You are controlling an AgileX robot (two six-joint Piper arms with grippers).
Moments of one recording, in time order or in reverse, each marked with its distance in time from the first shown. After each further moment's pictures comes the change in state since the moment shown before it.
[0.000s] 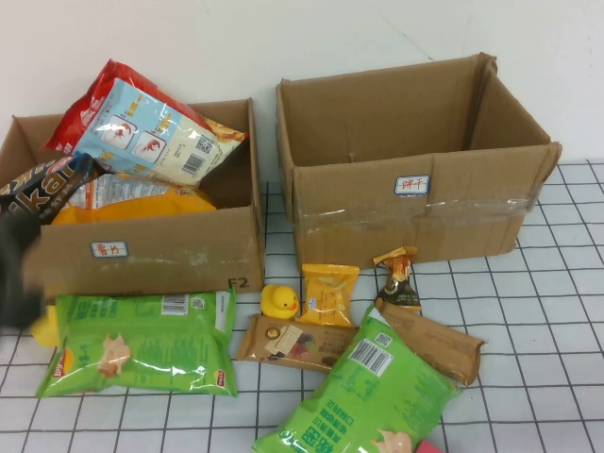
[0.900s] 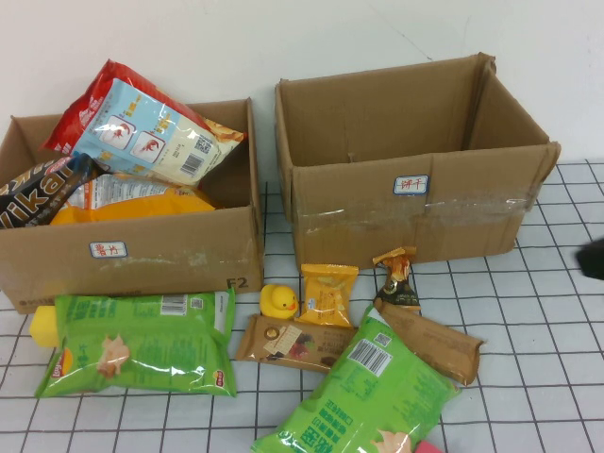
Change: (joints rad) right arm 0.256 1.060 -0.816 -0.419 0.246 -0.179; left arm 0.000 -0.590 0.466 -0.040 -0.178 -0.073
